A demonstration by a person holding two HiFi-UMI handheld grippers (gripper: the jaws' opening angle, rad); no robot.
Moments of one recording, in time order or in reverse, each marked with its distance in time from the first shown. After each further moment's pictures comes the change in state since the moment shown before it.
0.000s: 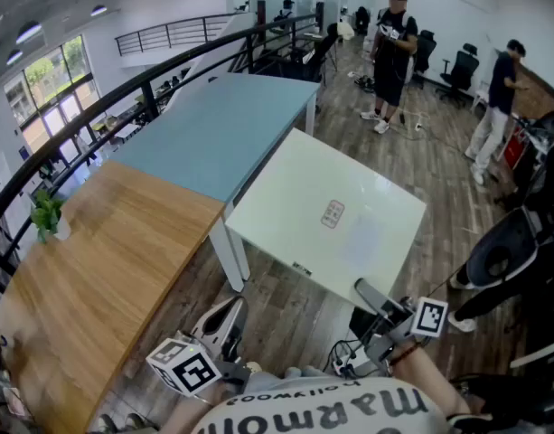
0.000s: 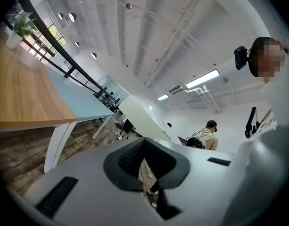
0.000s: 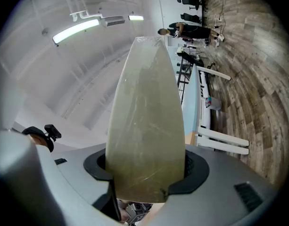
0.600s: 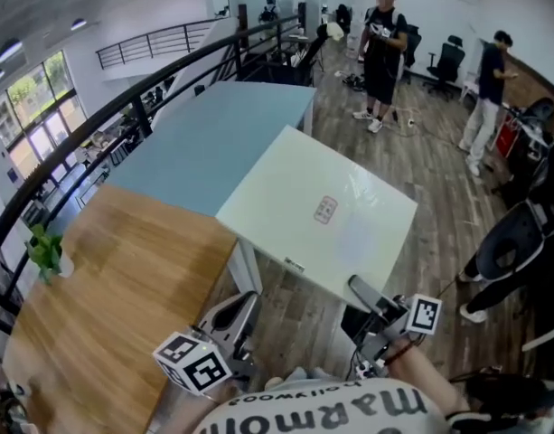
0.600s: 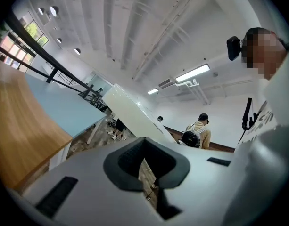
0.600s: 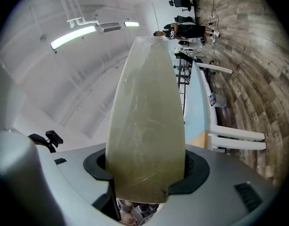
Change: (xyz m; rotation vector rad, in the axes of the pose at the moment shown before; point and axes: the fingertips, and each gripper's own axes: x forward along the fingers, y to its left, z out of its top) left arm 0.023 0.062 0.092 0.116 0.082 -0.120; right arm 0.133 -0.008 -0.022 0.062 -0.087 0.042
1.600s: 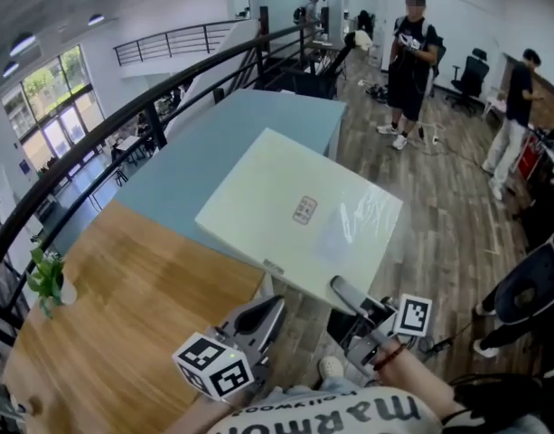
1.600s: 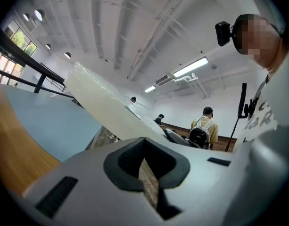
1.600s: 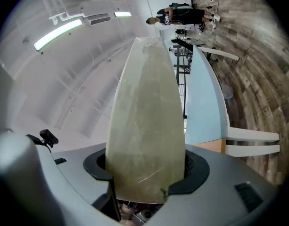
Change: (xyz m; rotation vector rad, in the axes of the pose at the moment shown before) left arm 0.117 0.086 0.065 0.100 0.023 -0.026; right arm 0.172 -0.067 0.060 0.065 0.095 -0.002
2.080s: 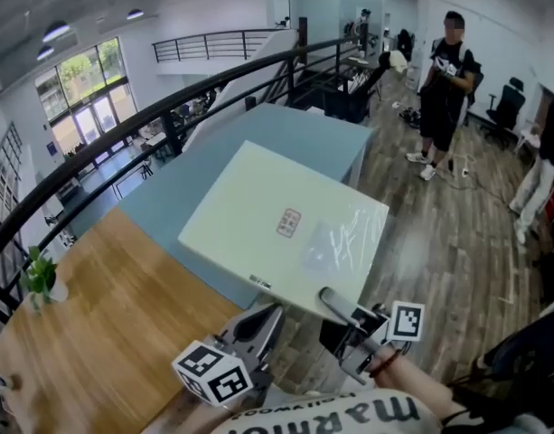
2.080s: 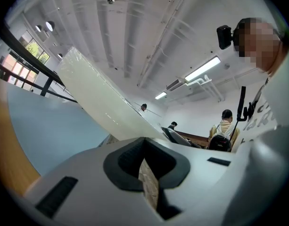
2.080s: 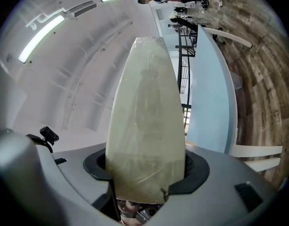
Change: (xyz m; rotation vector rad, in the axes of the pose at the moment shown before) left arm 0.119 0.048 0.020 -0.011 -0.116 0.140; right arm 0.051 -0.041 0.108 0.058 0.220 0.069
